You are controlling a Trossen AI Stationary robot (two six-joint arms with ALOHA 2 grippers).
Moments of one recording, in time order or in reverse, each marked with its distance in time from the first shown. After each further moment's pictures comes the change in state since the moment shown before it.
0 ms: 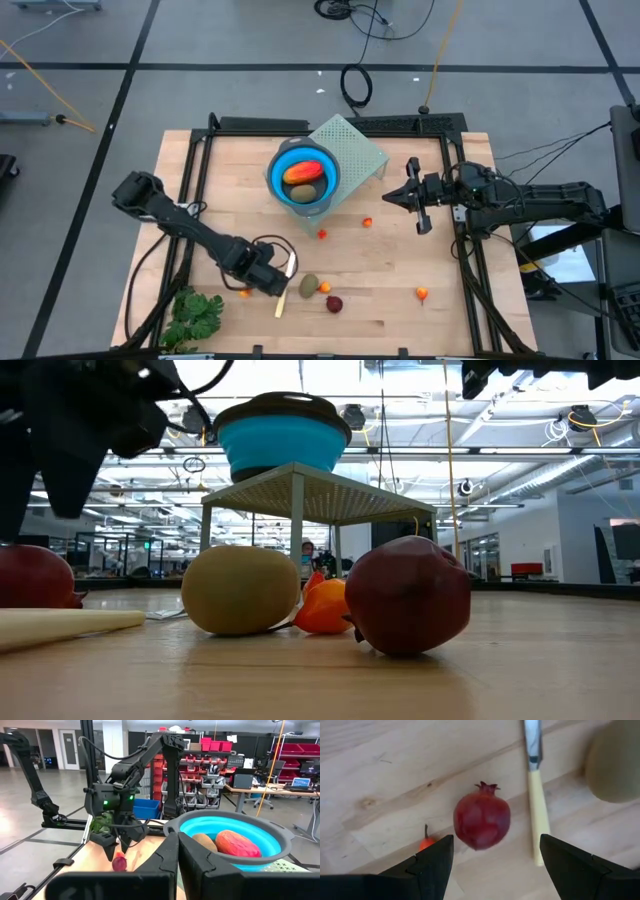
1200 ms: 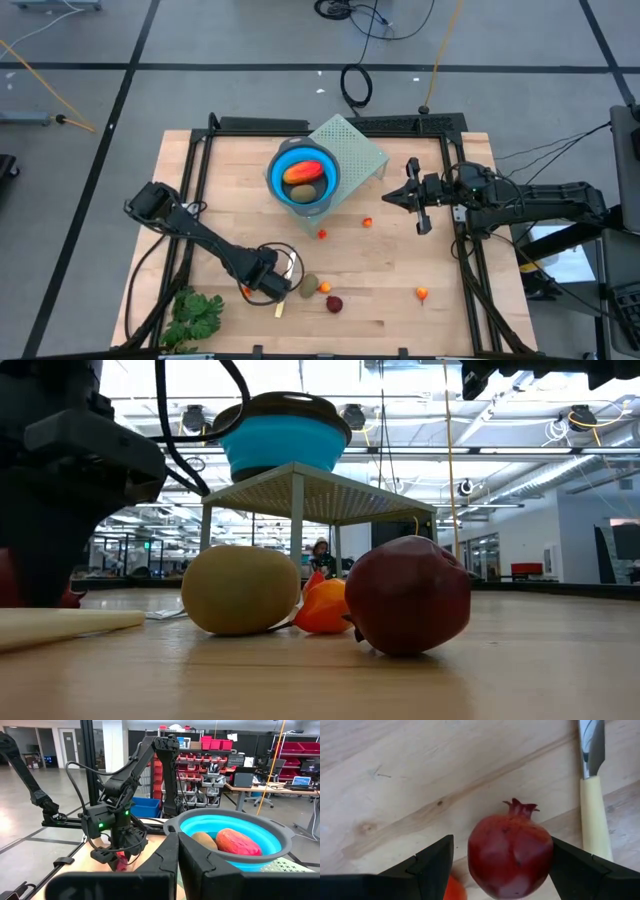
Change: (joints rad) left arm -0.006 0.157 0.006 -0.005 -0.005 0.058; right arm 0.000 0.000 0.000 -0.007 -0.001 0.000
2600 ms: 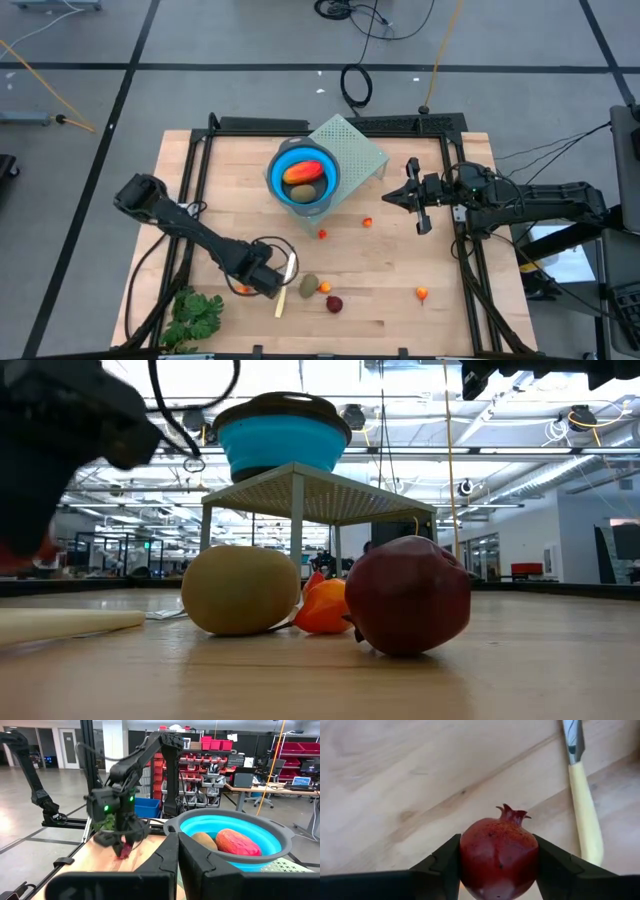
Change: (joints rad) left arm 0.002 -0.133 0.000 -0.113 0.005 0.076; right arm 0.000 0.000 0.000 0.001 0.000 0.000
